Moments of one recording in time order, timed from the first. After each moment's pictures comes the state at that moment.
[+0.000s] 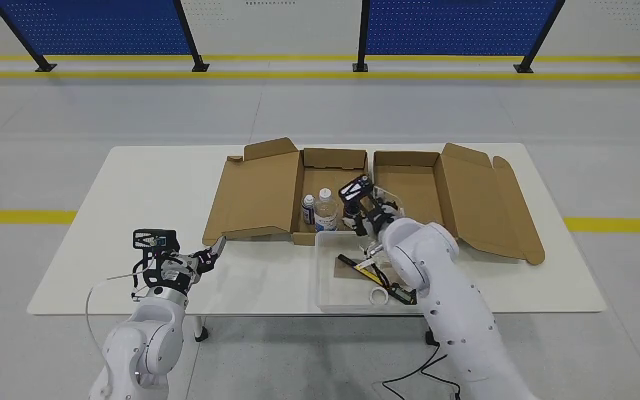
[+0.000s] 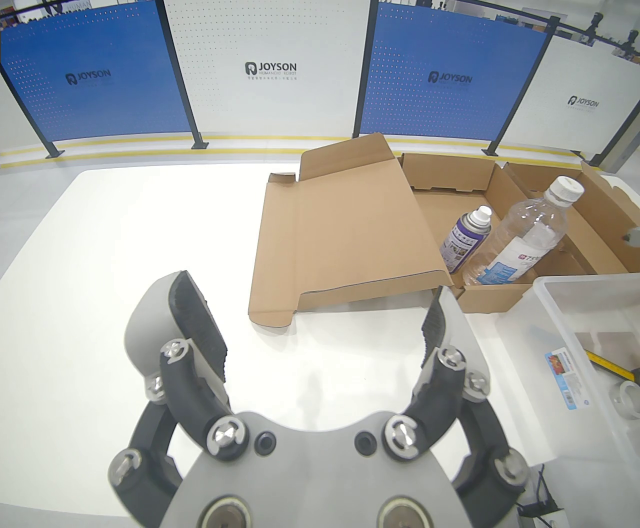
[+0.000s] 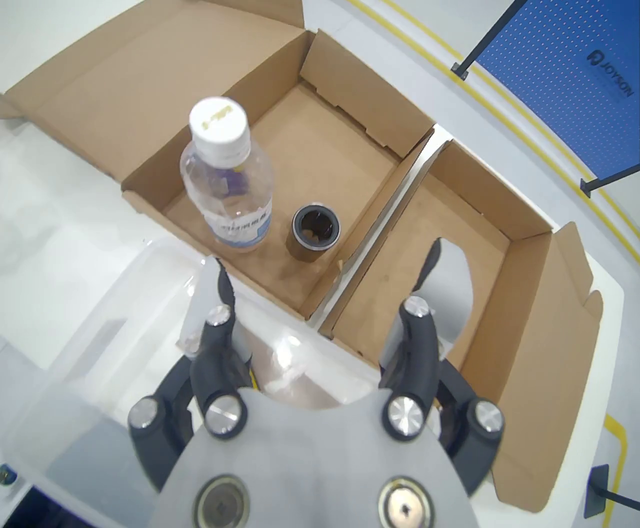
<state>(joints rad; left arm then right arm) 1.70 -1.31 -1.69 -1.92 1.23 -0.09 -0.28 -1.08 -1.44 1.13 -1.62 -1.50 -0.19 0.93</state>
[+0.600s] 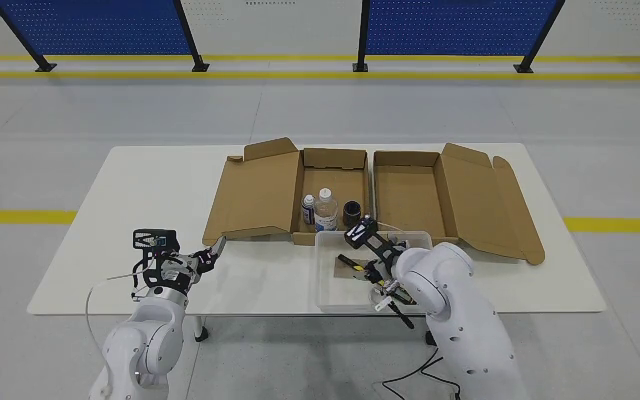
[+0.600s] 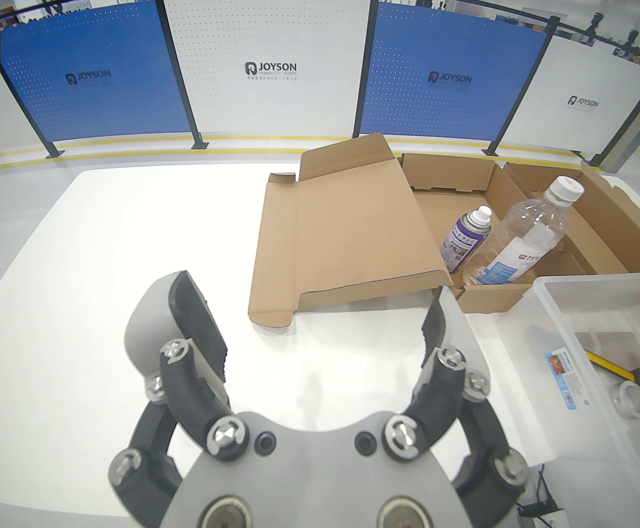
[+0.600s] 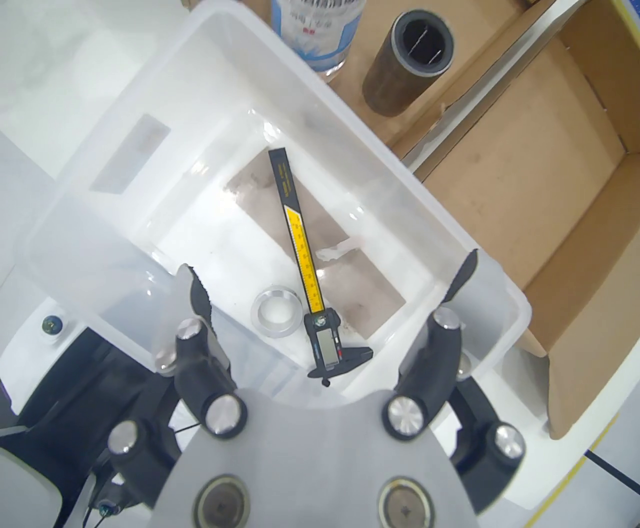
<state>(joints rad) 1.70 -1.31 -1.69 -1.92 1.23 -0.09 -0.28 -1.20 -1.41 1.18 -1.76 -1.37 -0.33 1.28</state>
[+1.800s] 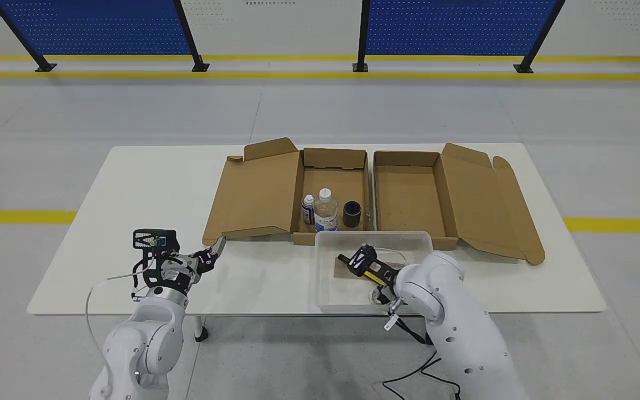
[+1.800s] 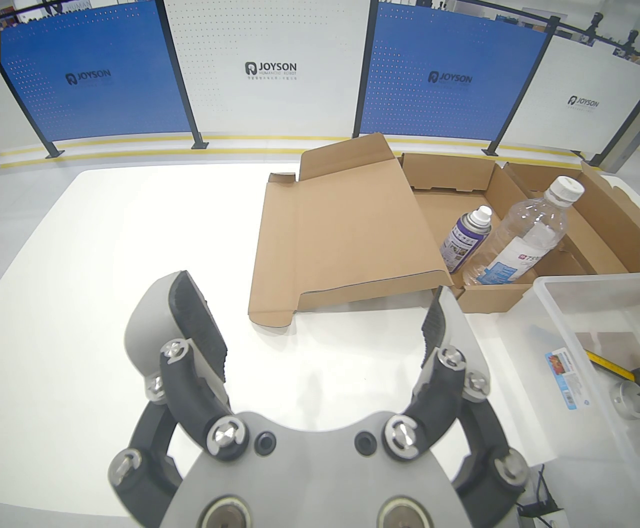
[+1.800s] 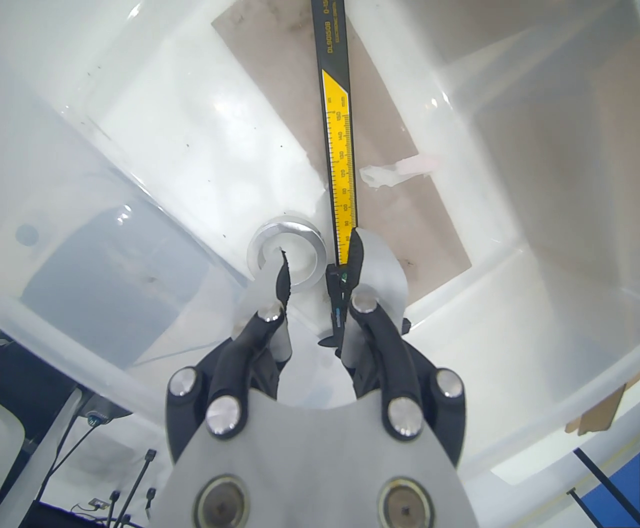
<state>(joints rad) 1.70 -1.31 -1.69 -1.92 1.23 -0.09 -0.28 -1.21 -1.37 1.13 -1.63 -1.34 -0.42 1.36</state>
